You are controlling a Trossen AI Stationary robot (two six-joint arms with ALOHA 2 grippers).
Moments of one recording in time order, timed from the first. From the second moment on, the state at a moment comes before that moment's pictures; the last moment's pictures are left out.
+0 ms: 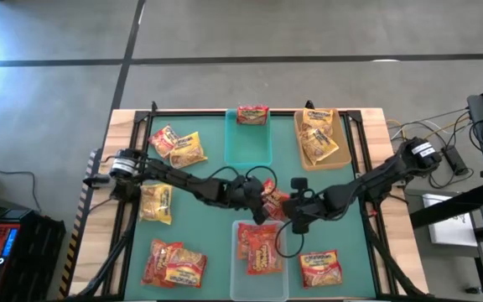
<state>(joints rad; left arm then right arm) -0.17 1.97 1.30 -0.11 -0.30 -0.69 0.38 1.51 0.77 -0.36 0.45 0.17</state>
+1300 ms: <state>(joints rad) 0.00 2.04 1.30 -0.23 -0.28 -0.66 0.27 1.30 0.70 -0.41 0.42 0.22</state>
